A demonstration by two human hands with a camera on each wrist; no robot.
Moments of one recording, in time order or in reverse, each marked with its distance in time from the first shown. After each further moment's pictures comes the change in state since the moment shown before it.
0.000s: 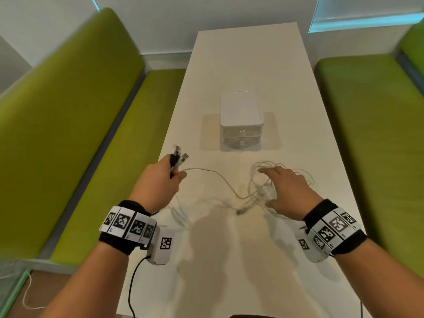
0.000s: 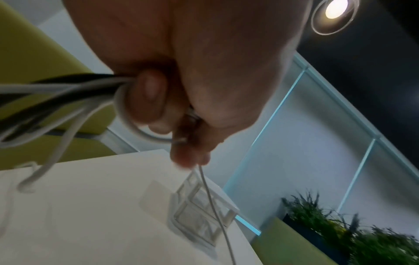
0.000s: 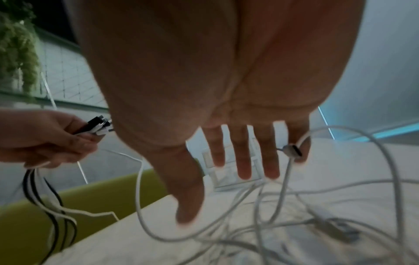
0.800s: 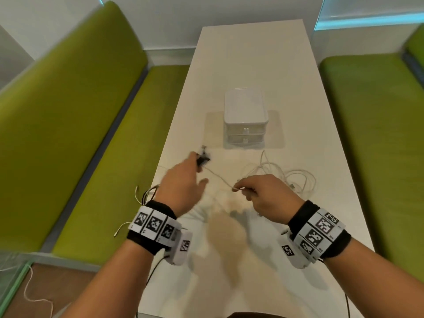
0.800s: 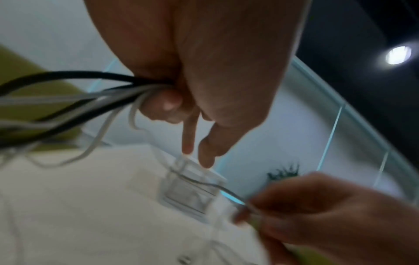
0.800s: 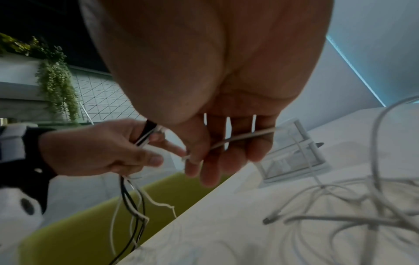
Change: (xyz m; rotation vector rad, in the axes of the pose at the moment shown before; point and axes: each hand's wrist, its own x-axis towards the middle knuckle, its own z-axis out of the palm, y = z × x) left_hand -0.006 0.023 0.029 0.146 0.000 0.159; right_hand -0.001 -0.058 -0.011 0.363 -0.052 -0.204
